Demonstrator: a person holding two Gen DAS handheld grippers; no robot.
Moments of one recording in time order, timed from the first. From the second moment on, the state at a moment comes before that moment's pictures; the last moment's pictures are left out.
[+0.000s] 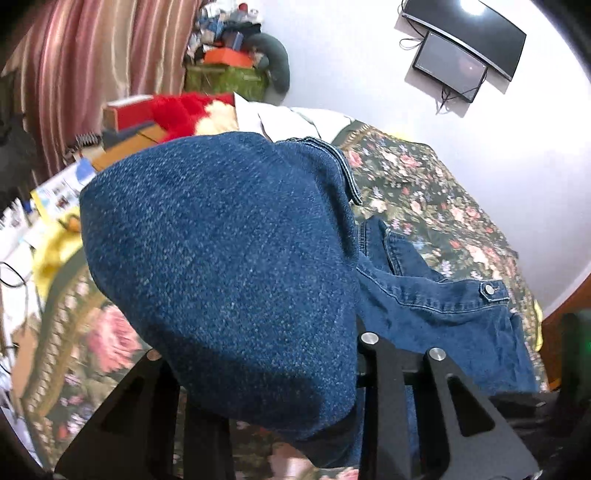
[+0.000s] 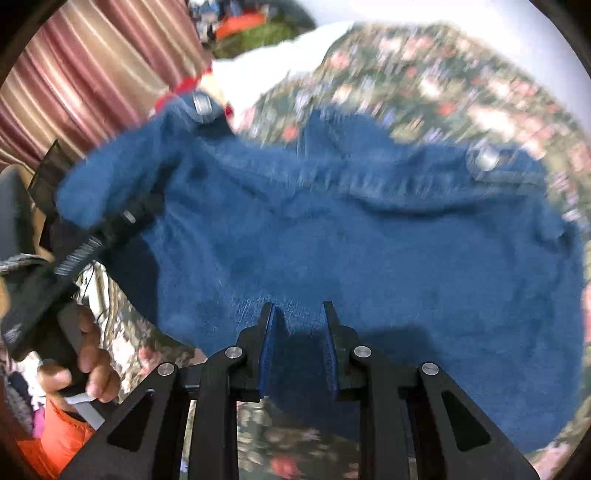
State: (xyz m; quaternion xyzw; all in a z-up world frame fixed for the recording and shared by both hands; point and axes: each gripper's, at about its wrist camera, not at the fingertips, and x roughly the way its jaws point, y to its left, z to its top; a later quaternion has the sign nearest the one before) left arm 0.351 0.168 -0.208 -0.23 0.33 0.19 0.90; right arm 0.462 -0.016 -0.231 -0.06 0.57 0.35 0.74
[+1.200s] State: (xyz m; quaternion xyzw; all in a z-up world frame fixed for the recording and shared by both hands) left arm 0.411 -0.124 -0.213 0.17 0.38 -0.12 0.90; right arm 0.421 -0.297 -0.160 0.05 0.55 0.14 0.82
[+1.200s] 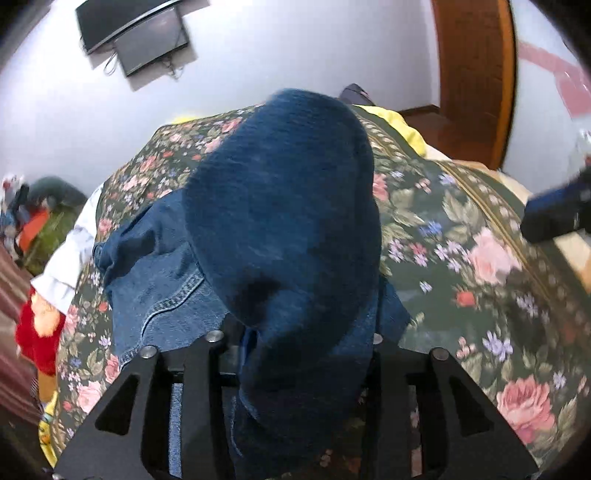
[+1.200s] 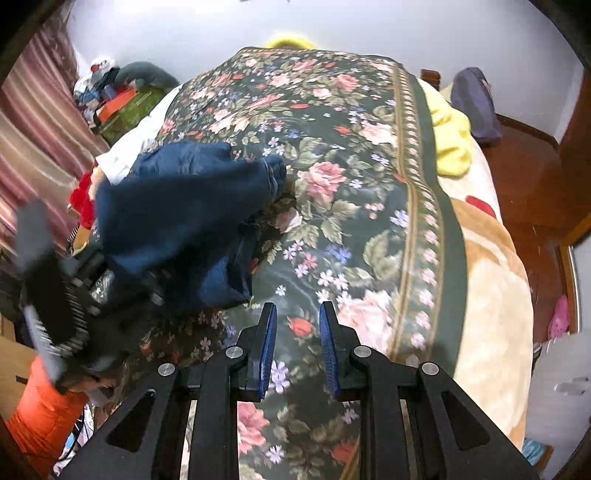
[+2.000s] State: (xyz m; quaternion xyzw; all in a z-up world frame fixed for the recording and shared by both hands) left arm 0.389 0.049 -0.149 0.01 0.42 -0.05 0.91; right arm 0.423 -0.163 -0.086 -0.06 0.46 0.25 0.85
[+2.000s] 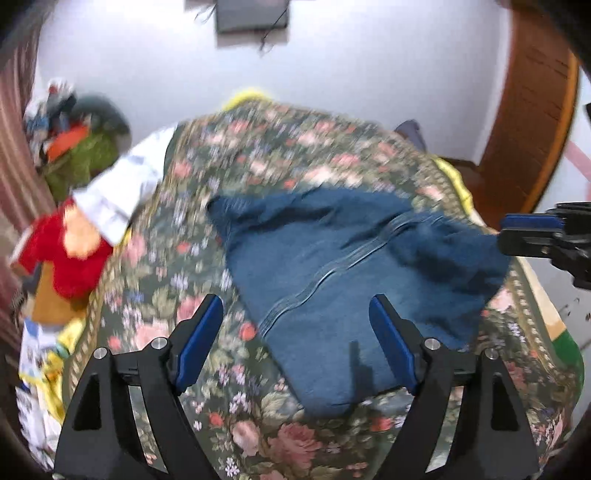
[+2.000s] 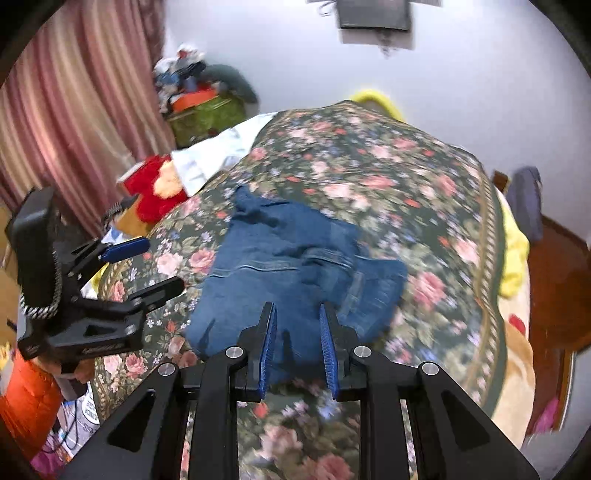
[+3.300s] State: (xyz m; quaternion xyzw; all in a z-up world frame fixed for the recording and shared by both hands) left arm 0.505 0.092 -0.198 0.01 0.46 0.00 0.89; right arm 0.542 -0.159 -0.169 -0.03 0.57 0.22 0.79
